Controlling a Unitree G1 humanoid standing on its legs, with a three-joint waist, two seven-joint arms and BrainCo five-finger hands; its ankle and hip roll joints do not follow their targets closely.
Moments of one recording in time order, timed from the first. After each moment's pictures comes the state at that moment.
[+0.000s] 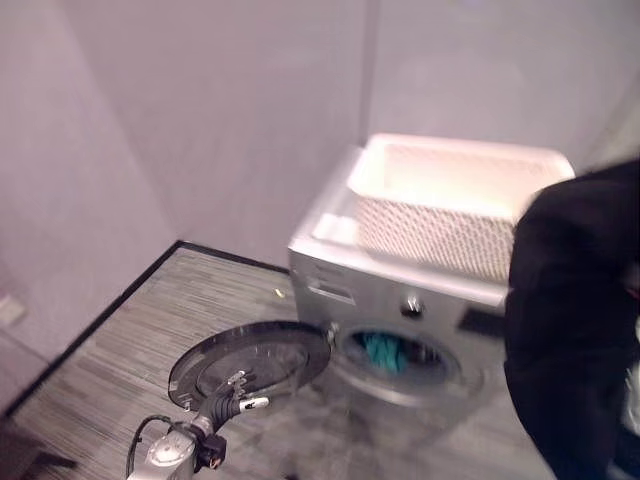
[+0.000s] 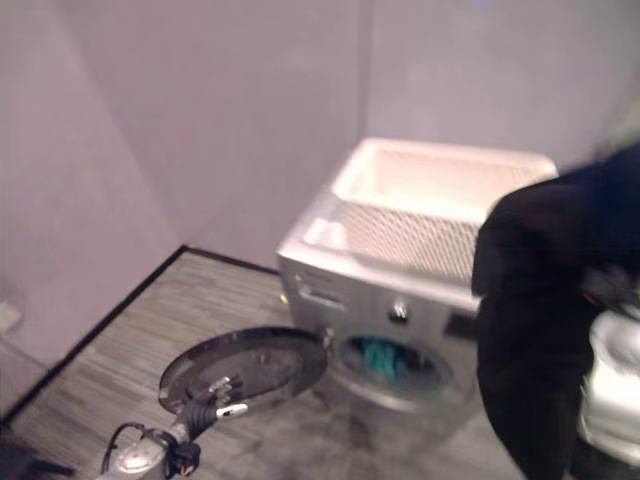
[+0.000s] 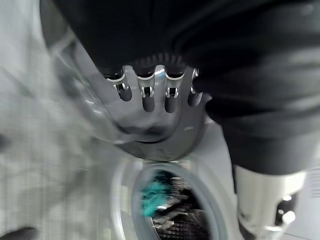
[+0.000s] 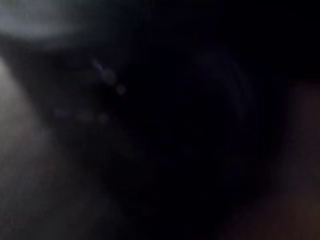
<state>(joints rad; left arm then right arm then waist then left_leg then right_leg) 0.18 0.44 -0.23 0.26 -0.46 0.09 -0.15 -0.11 -0.65 -0.32 -0.38 -0.23 0.05 -0.27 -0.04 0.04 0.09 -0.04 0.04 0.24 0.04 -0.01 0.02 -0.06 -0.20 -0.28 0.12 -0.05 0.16</state>
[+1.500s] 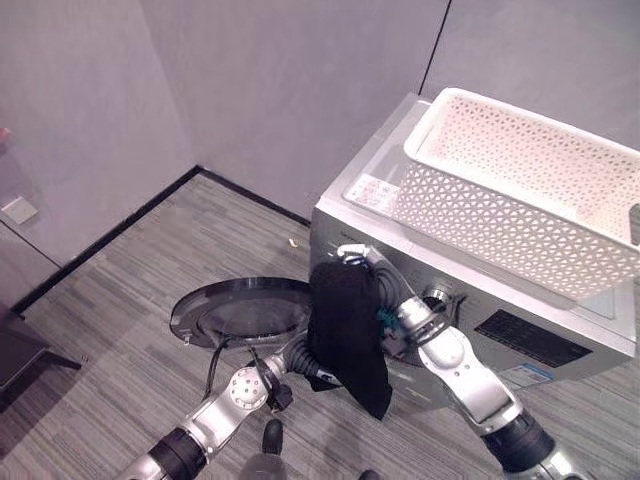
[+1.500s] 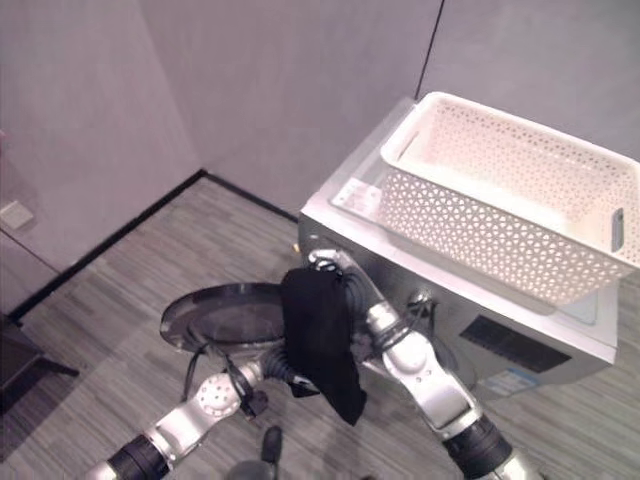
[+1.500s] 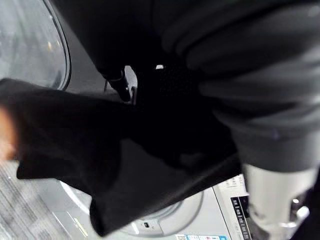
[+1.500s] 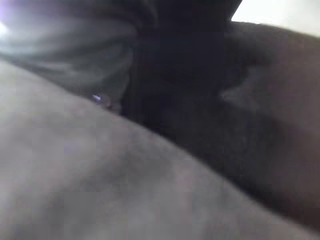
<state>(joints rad) -0.23 0.42 -0.68 0.23 -0.04 -0.08 -0.09 -0.22 -0.41 0.45 -0.21 0.07 -0.07 -0.07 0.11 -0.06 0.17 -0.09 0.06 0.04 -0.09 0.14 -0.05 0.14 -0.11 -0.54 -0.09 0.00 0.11</state>
